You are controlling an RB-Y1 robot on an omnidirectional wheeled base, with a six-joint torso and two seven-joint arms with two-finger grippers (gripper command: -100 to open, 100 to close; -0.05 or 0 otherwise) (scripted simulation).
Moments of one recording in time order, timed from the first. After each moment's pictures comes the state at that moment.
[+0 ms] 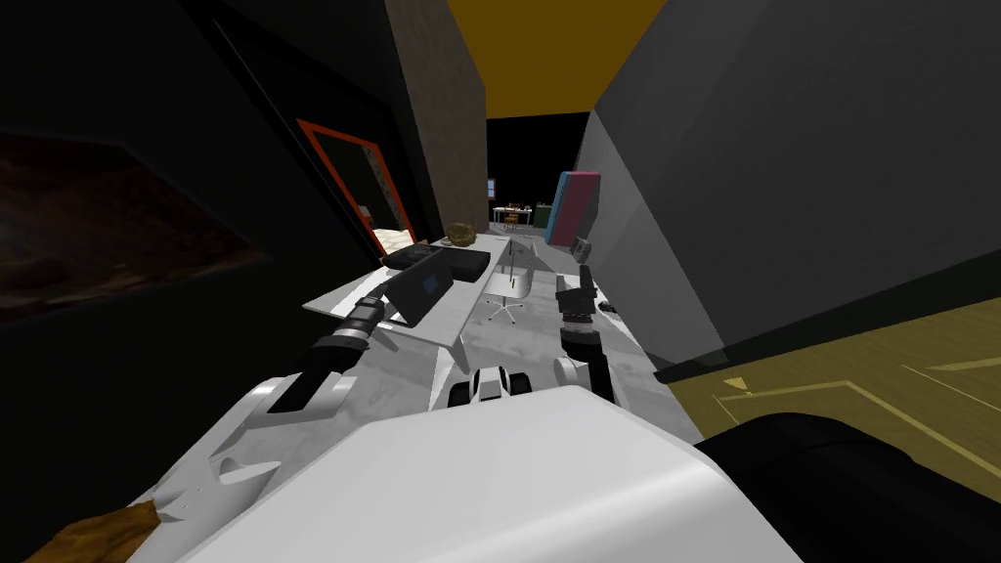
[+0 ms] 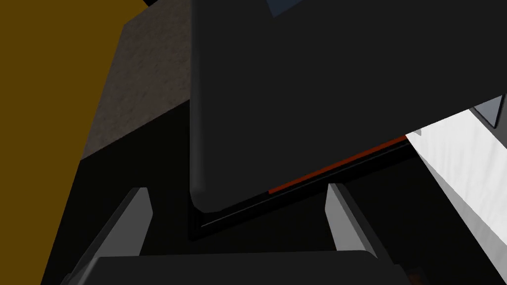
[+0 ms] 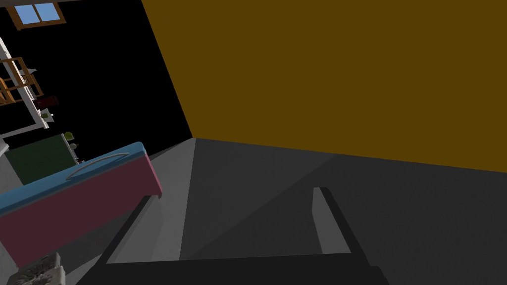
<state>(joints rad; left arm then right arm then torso) 0.40 0.57 0.12 -2.19 -0.13 0.18 0.21 0.53 0.03 0.05 -2.34 0.05 -0.42 -0.14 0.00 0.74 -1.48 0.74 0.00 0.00</state>
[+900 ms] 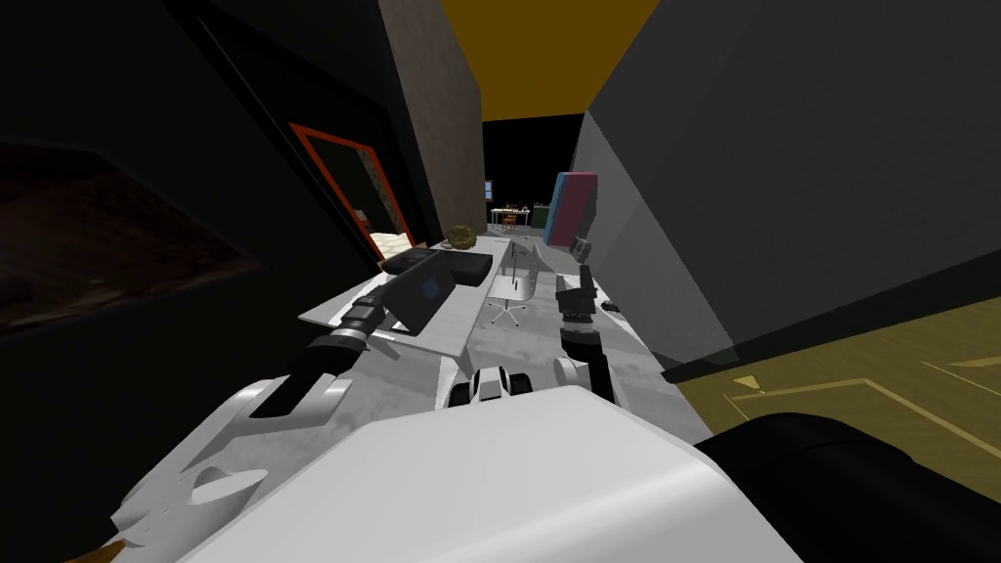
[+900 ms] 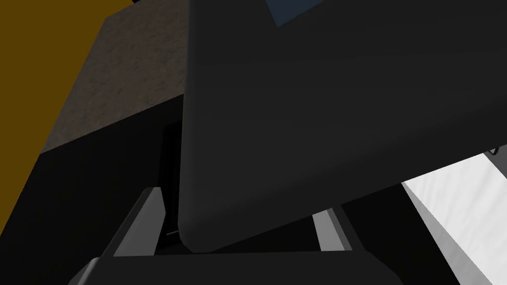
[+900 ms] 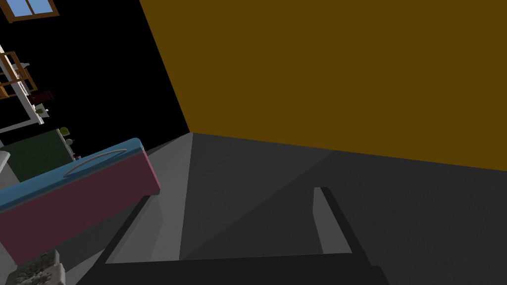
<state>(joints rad) 0.42 0.60 0.12 -2.28 -0.05 0.31 0.30 0.54 0.03 0.05 -2.34 0.05 -0.42 -0.14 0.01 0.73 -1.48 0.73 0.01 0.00</state>
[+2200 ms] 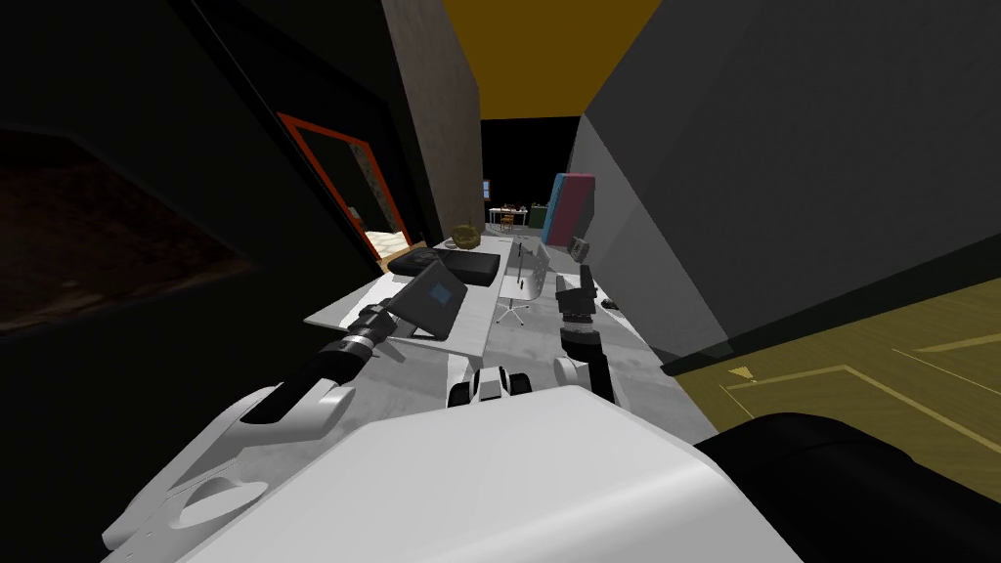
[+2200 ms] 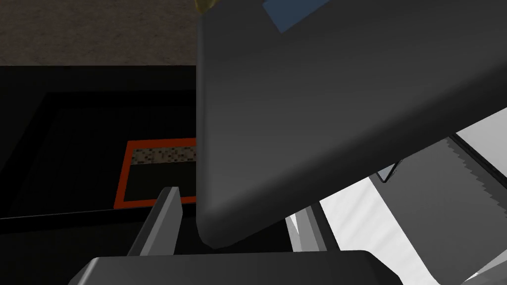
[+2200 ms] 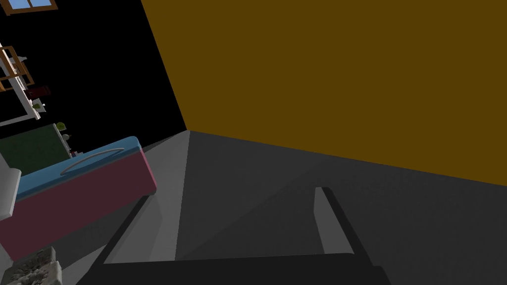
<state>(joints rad) 0.47 0.56 0.10 -2.35 0.14 0.46 0.50 0.53 0.03 0.05 -2.34 0.05 -0.42 -0.14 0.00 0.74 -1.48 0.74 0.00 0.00</state>
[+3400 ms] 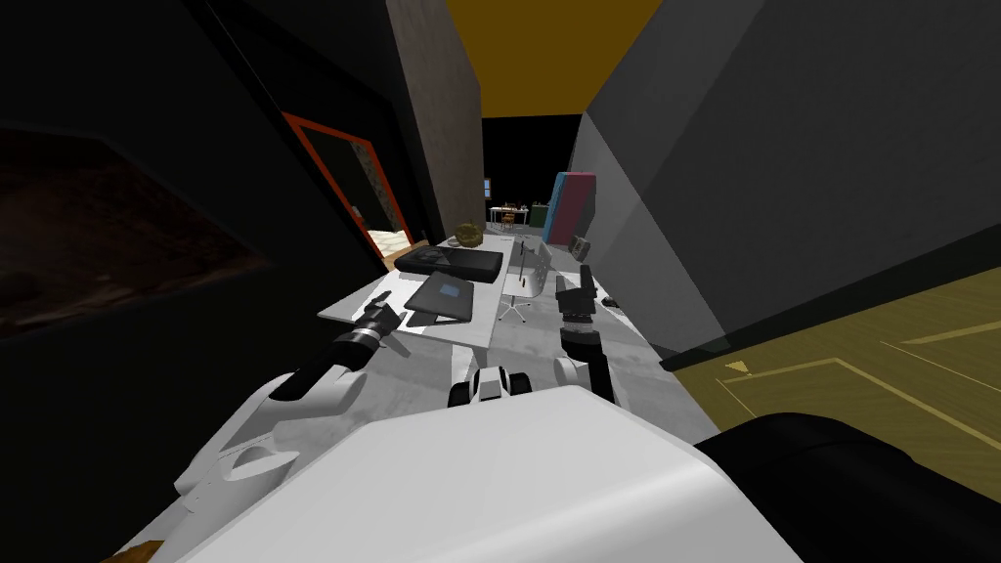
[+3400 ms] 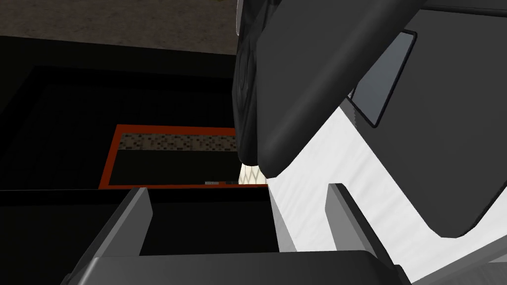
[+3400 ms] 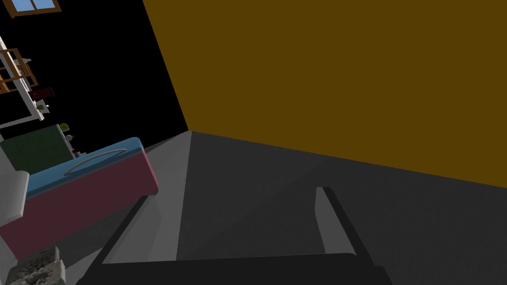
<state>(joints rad) 0.37 0.51 0.10 -2.25 0.18 0.46 0.49 0.53 0.03 0.05 -2.34 0.05 -0.42 -0.14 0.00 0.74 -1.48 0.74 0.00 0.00</state>
